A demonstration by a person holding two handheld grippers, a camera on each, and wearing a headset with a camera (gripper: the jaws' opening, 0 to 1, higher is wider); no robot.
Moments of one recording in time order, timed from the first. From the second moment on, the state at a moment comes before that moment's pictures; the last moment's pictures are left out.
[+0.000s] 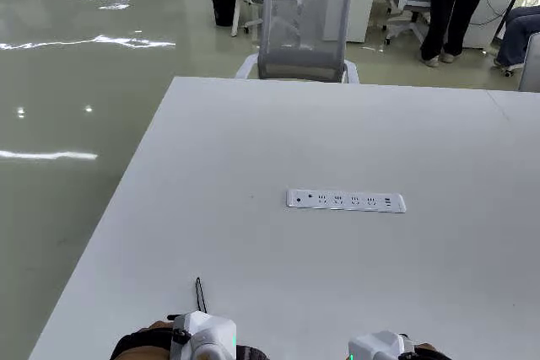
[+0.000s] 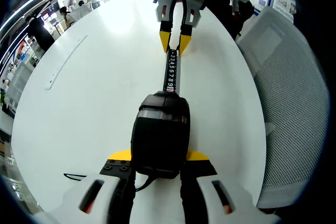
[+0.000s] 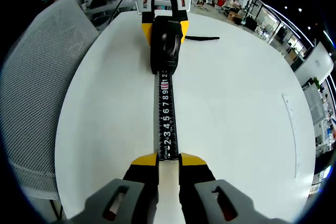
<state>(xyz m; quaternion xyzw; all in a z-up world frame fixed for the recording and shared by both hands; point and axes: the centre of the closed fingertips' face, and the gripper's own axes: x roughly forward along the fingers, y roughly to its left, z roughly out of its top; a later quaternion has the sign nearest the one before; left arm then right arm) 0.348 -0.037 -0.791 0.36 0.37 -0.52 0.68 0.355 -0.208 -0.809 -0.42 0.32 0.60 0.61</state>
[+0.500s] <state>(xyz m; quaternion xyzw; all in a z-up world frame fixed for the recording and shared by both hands) 0.349 -0.037 -0.793 0.35 0.37 -0.52 0.68 0.356 -0.214 -0.809 -0.41 0.33 0.59 0.61</state>
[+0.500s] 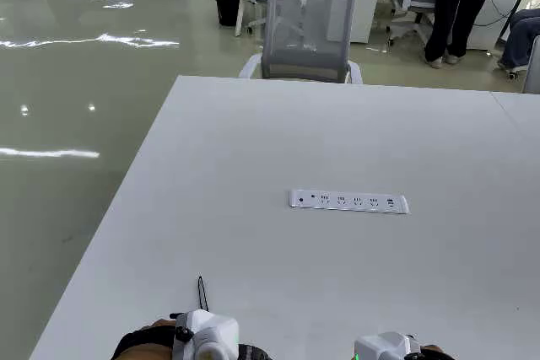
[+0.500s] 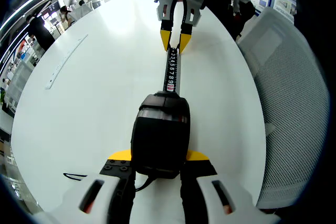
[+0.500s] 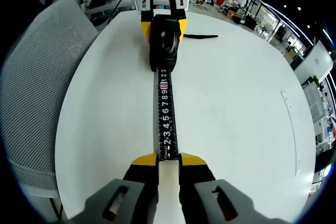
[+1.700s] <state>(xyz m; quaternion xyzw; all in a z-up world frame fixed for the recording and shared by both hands) 0.350 -0.038 -0.792 0.35 0.37 -0.52 0.68 0.360 -0.241 -0.805 -0.41 0.33 0.58 0.62</state>
